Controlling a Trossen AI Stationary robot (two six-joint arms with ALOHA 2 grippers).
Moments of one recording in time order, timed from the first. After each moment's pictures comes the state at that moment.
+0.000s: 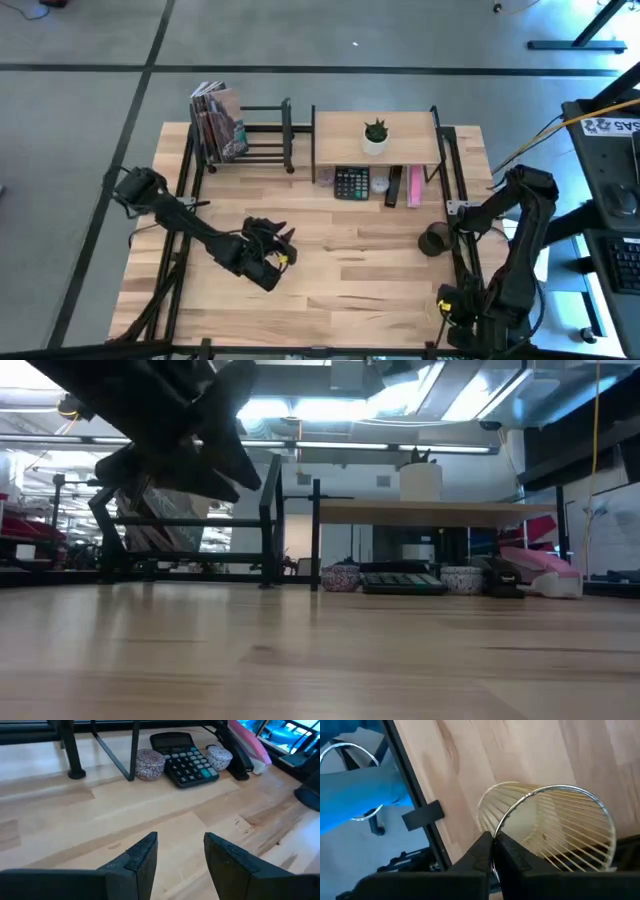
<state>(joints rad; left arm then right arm) -0.51 1.68 0.94 -0.37 -1.11 -1.36 1.25 1.52 1.13 -1.02 0.08 1.62</state>
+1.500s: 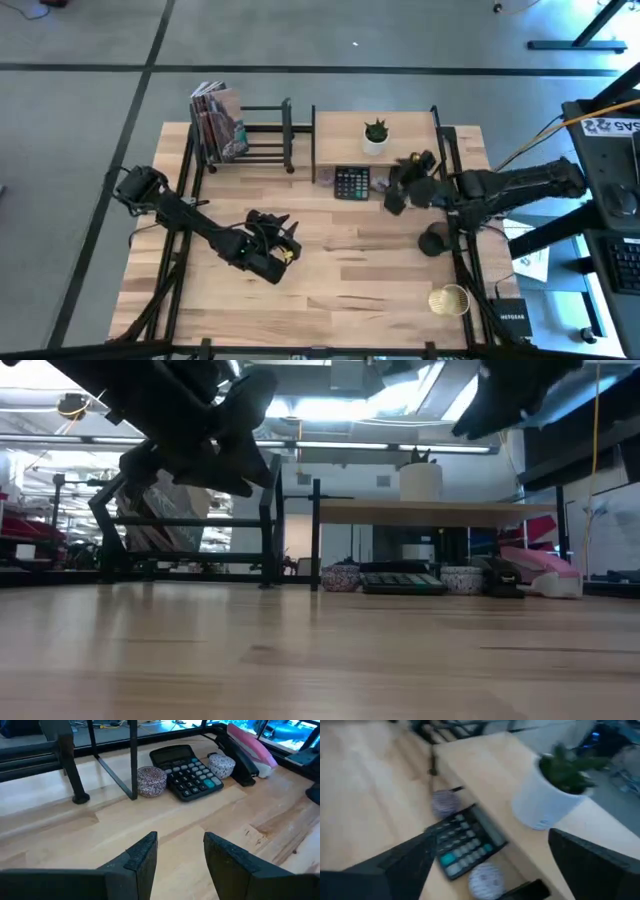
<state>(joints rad) -0.47 1.68 0.94 -0.30 -1.14 -1.17 0.11 0.96 0.80 -0.63 0.75 0.36</state>
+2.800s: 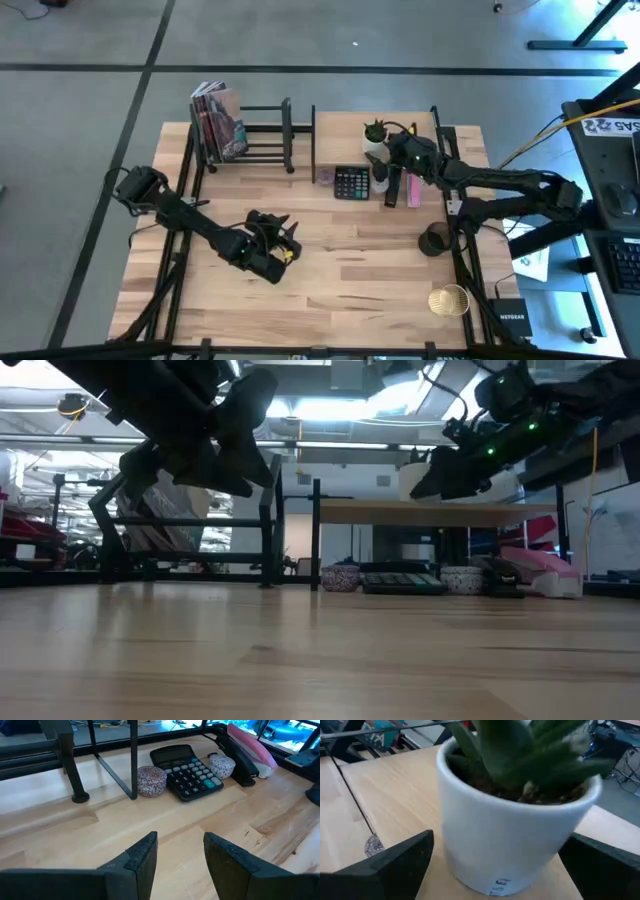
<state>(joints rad) -0.47 1.68 0.94 -0.30 -1.14 -1.18 -0.51 1.14 0.47 0.30 0.20 -0.02</state>
